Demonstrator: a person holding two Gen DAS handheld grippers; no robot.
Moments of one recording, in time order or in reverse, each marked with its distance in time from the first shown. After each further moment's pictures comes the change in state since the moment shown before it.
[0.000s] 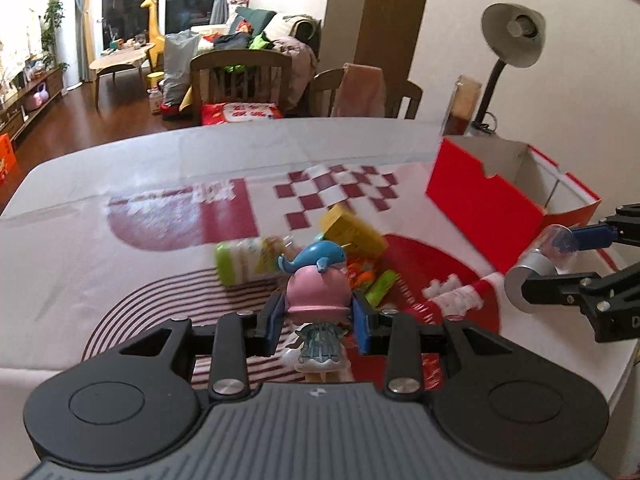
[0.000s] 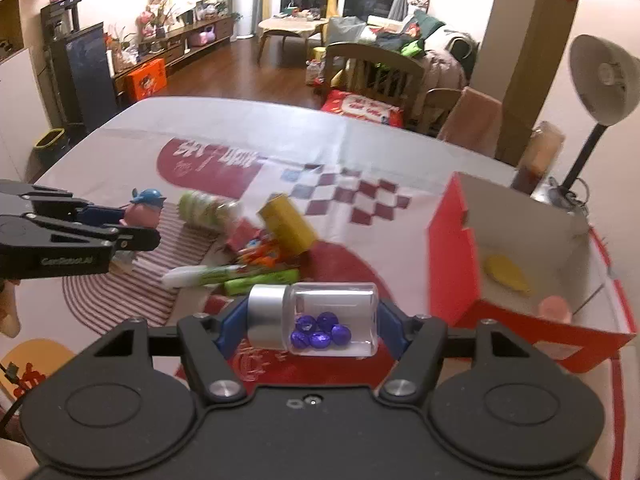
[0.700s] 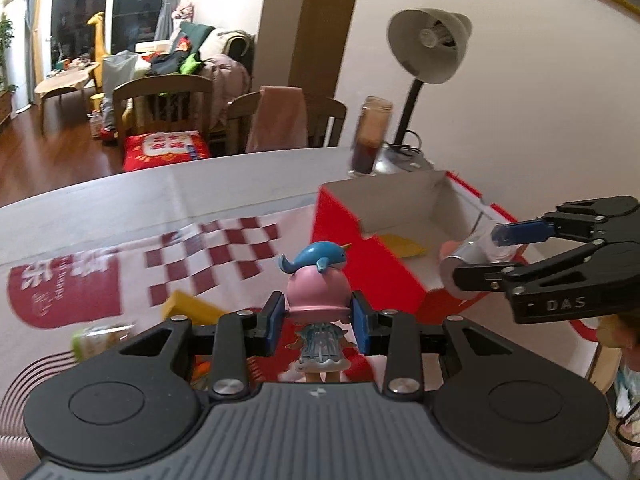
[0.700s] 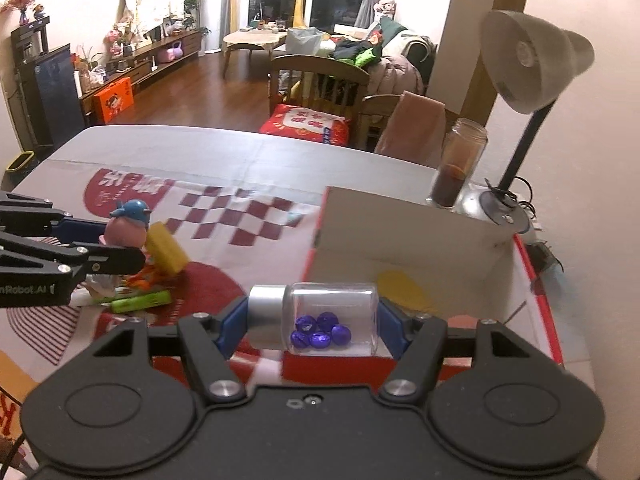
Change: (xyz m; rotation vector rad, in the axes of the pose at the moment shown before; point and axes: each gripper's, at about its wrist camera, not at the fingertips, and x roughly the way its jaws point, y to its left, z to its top) left arm 0.034 -0.131 0.073 0.063 -0.027 -0.141; right arm -0.004 -0.138 0.010 0.042 -0.028 -0.051
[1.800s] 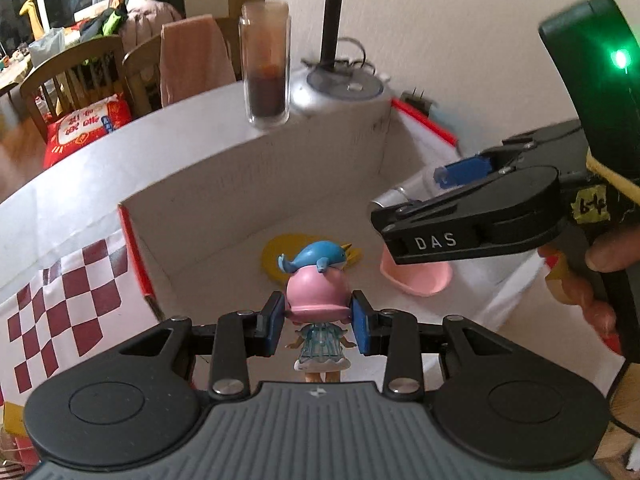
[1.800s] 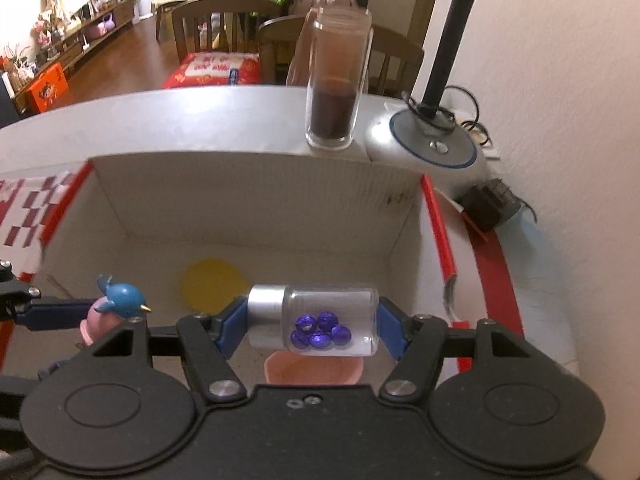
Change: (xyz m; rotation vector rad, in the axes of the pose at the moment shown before) left arm 0.201 -0.138 0.063 0.160 0.291 0.002; right arm 0.141 -0.170 0.004 0.138 0.198 -0.063
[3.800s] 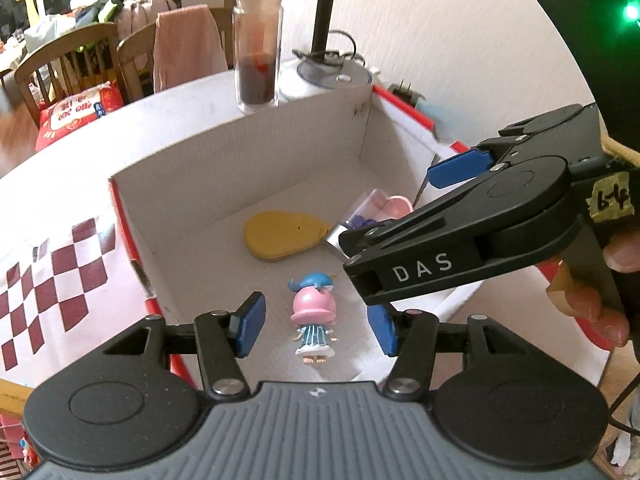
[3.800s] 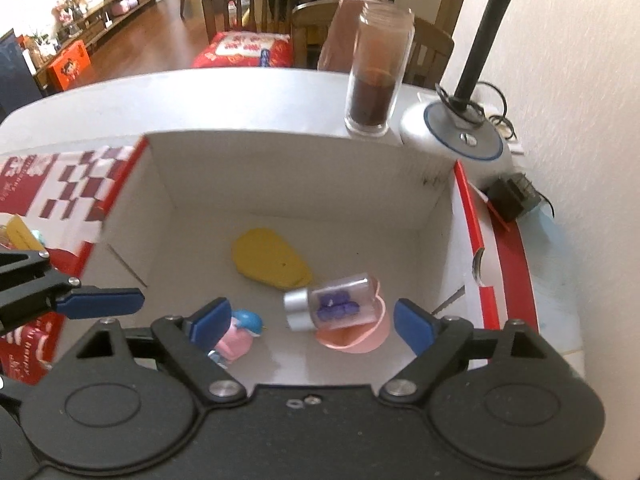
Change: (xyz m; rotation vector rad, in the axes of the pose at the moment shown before) left arm -0.018 -0.004 -0.014 -0.033 -0.004 -0.048; right arm -0.032 0.026 -0.003 -0.045 0.049 0.056
